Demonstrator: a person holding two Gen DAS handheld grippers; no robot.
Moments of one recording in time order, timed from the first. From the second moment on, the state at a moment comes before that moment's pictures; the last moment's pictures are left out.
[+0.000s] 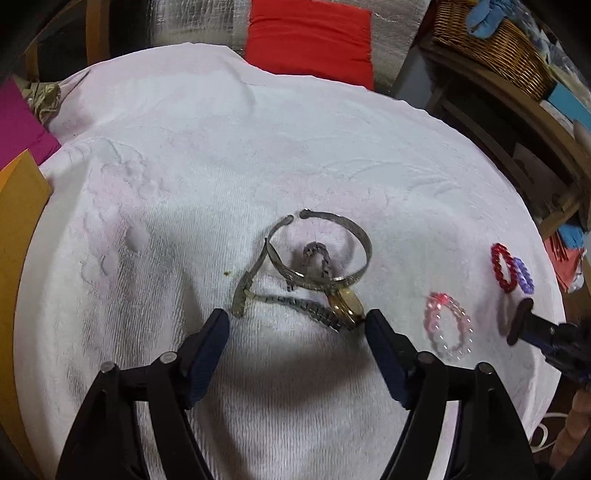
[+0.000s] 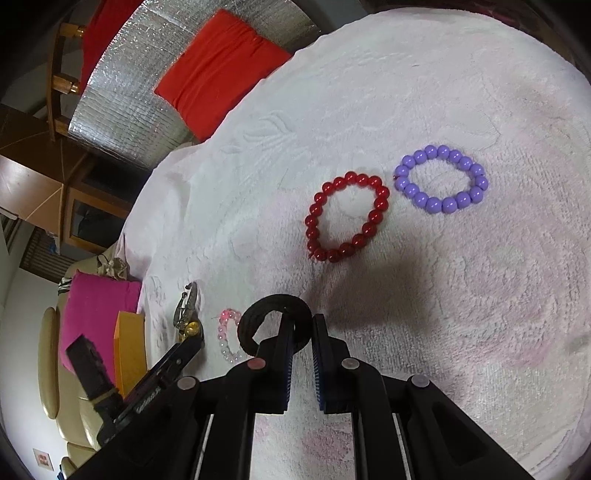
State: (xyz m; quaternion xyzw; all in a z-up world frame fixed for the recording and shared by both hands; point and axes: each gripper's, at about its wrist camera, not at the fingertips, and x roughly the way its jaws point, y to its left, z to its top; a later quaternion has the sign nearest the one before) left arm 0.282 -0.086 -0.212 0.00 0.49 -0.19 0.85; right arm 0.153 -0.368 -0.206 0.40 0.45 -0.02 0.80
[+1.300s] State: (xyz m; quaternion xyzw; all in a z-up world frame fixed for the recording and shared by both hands) left arm 0.234 0.014 -0.124 -0.06 0.37 -0.28 0.89; right arm 0.165 -0.313 -0.180 0.38 0.40 0.04 0.83
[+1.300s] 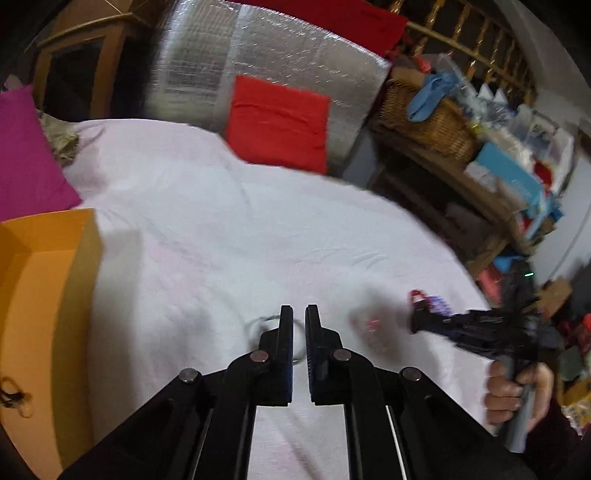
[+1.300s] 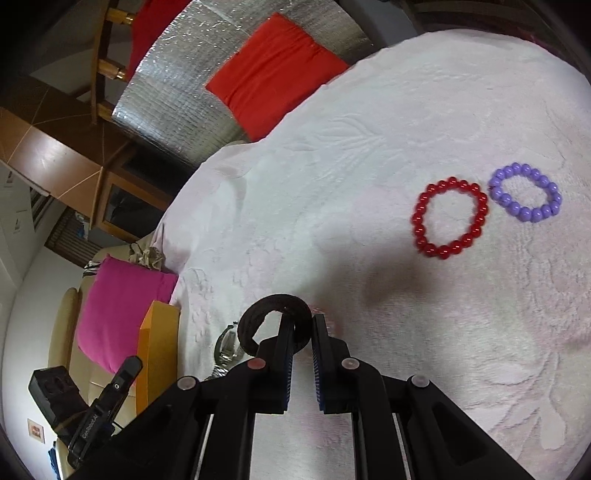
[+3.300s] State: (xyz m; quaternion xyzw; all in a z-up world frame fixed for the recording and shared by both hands) left arm 0.217 0.074 -0.103 -0.17 0.31 -0.35 0.87; right arm 0.174 -0.227 -0.146 0.35 0.36 0.14 0.85
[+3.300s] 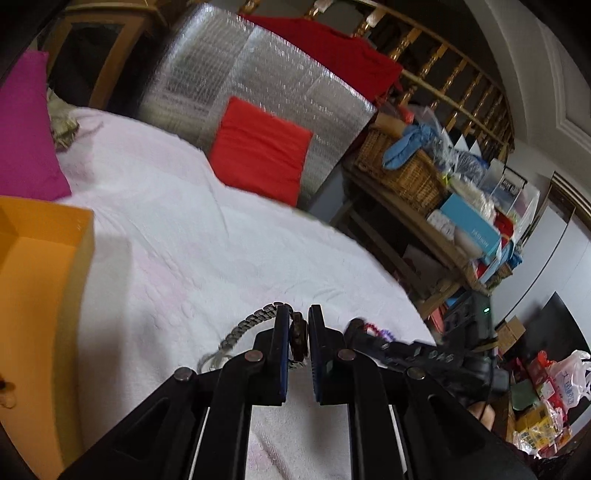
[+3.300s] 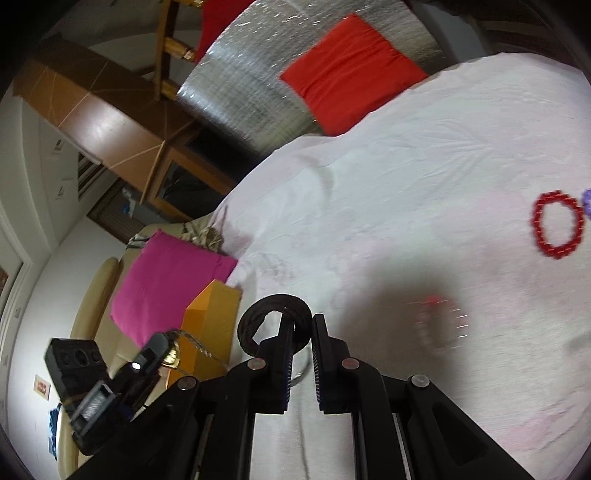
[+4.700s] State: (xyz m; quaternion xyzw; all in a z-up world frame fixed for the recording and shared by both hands) left arm 0.189 0.228 -0.134 -0.08 0.36 0.05 0.93; right arm 0.208 -0.010 -0.134 0.22 0.38 0.24 0.86
